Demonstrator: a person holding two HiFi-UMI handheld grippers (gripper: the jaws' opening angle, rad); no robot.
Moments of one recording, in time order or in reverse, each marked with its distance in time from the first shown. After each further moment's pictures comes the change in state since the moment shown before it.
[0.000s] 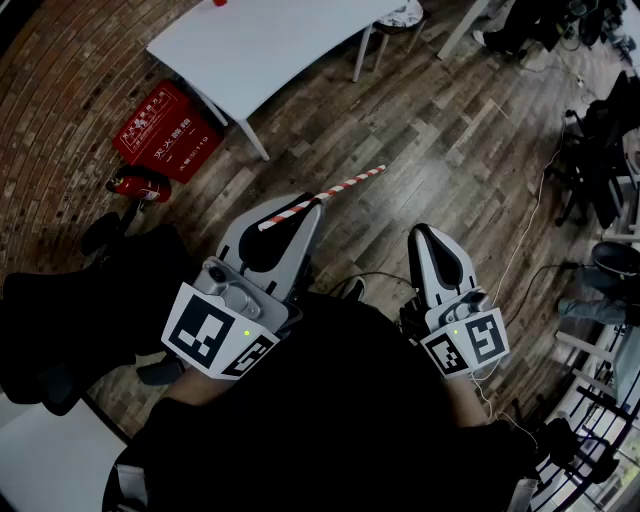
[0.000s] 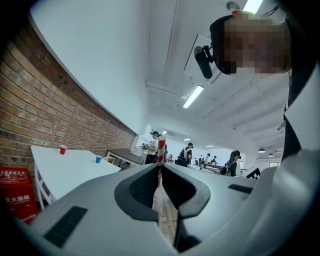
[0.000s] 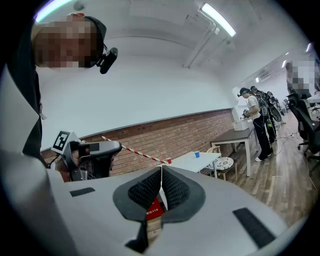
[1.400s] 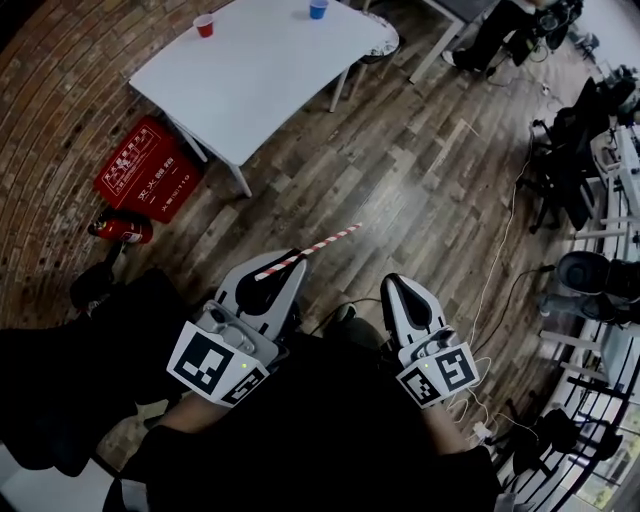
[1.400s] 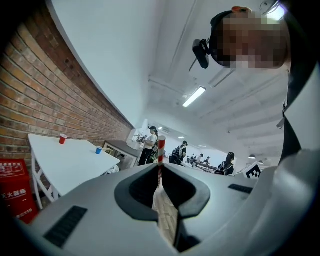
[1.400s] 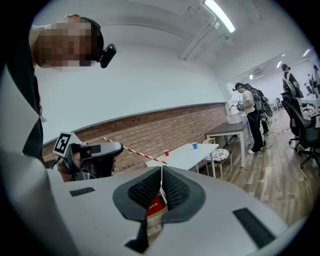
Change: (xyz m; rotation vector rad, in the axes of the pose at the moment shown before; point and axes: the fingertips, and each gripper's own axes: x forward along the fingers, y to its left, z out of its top) left arm -0.035 0.097 -0.001 -0.080 0.065 -0.083; right arm 0.073 0.061 -0.032 0.035 0.081 -0.097
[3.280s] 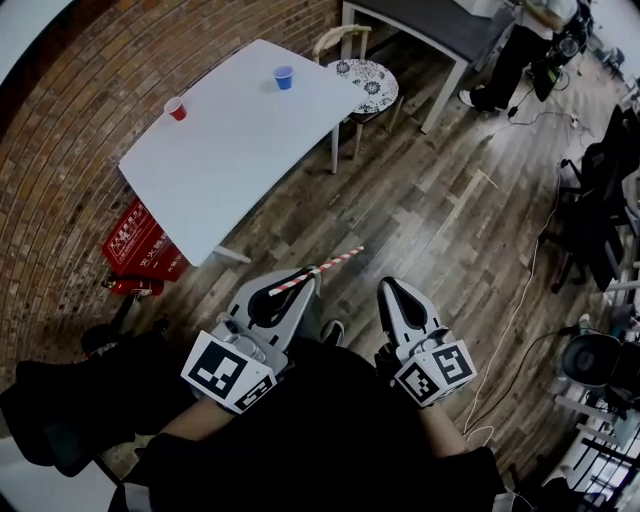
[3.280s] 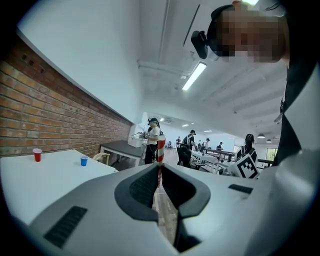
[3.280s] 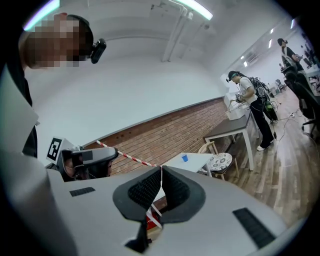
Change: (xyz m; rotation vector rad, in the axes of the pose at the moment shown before) left arm 0.349 -0.004 0.027 0.164 0.104 0.067; right arm 0.108 -0.312 0.140 0.131 -0.064 0.113
